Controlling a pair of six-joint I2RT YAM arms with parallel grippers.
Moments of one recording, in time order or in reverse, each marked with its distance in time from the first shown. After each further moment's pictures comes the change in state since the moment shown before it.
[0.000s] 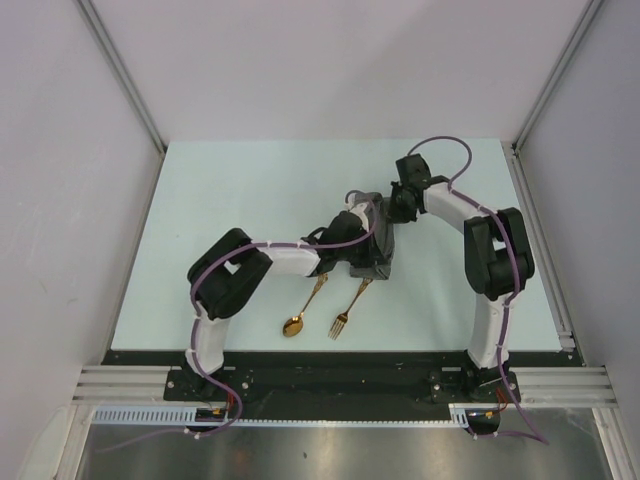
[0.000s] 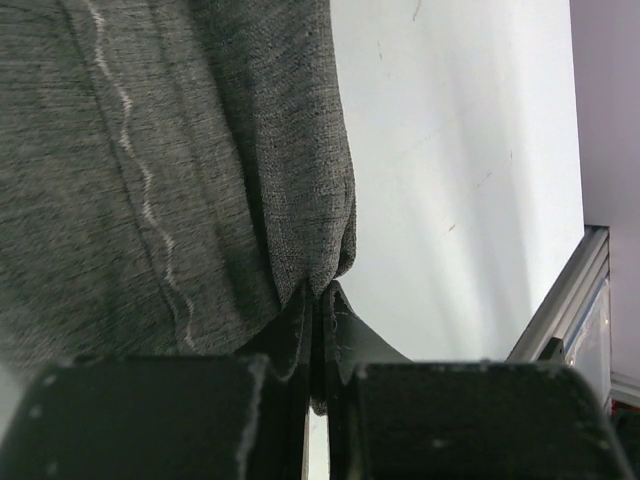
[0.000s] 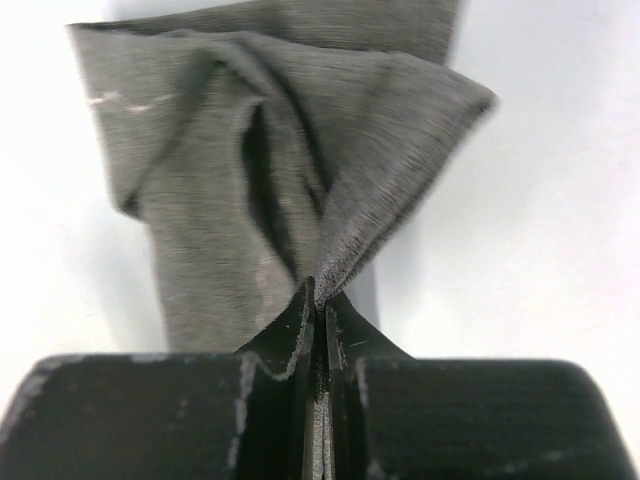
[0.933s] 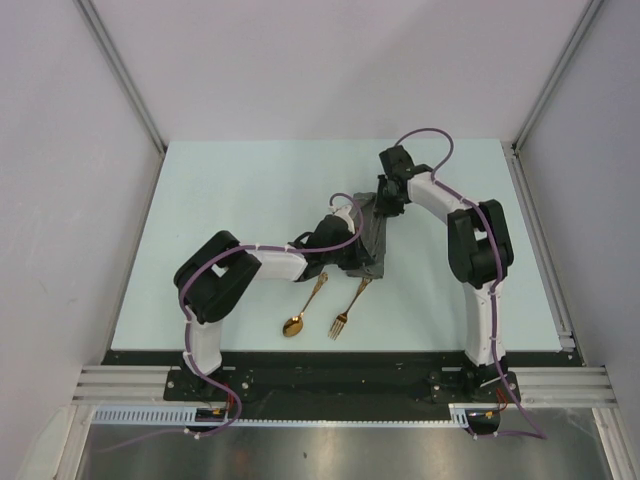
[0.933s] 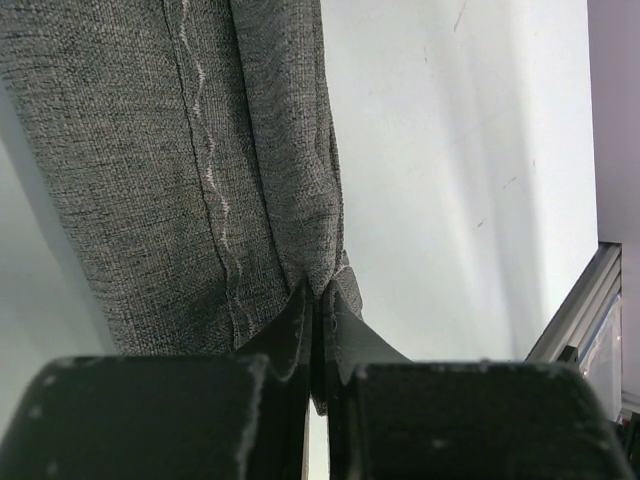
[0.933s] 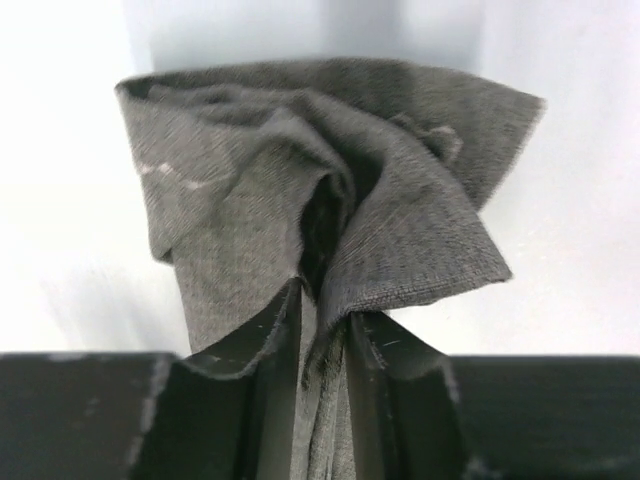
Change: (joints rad) left arm 0.038 -0.089 -0.153 0.074 -0.039 -0.004; right arm 0.068 0.160 0.252 -0.132 0.050 0.021
